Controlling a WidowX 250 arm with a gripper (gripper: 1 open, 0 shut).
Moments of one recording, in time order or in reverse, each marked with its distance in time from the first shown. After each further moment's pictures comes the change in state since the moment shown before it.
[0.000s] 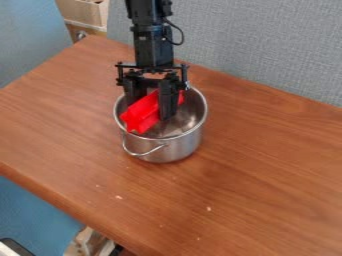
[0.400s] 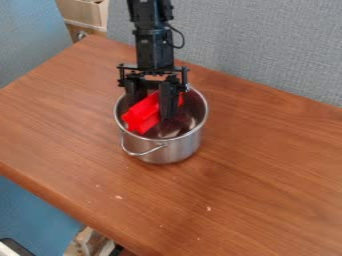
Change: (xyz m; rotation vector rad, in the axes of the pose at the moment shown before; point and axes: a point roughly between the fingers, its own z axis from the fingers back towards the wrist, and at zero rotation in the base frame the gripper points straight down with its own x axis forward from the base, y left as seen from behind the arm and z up) arm 0.008 0.005 -0.003 0.010 0.010 0.008
